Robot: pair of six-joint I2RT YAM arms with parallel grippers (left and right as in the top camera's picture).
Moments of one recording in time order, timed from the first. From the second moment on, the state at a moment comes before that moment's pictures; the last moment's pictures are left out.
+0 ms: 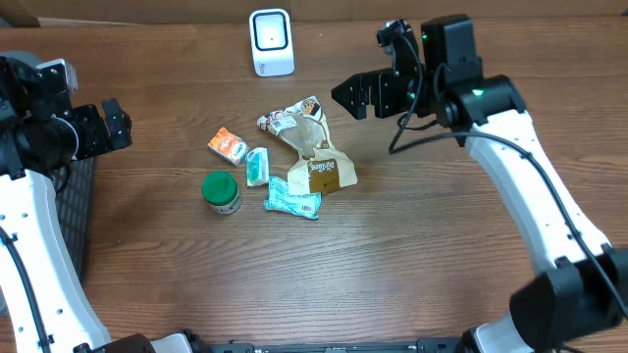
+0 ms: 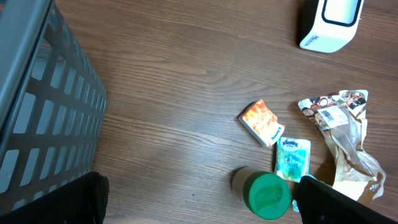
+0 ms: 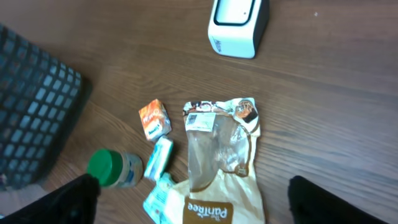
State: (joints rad) left arm 0.42 1.47 1.64 -1.15 0.24 0.08; right arm 0.28 1.72 1.58 -0.66 -0.51 0.14
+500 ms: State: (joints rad) left arm 0.42 1.47 1.64 -1.15 0.24 0.08; right arm 0.54 2.05 1.58 -0.59 -0.22 0.27
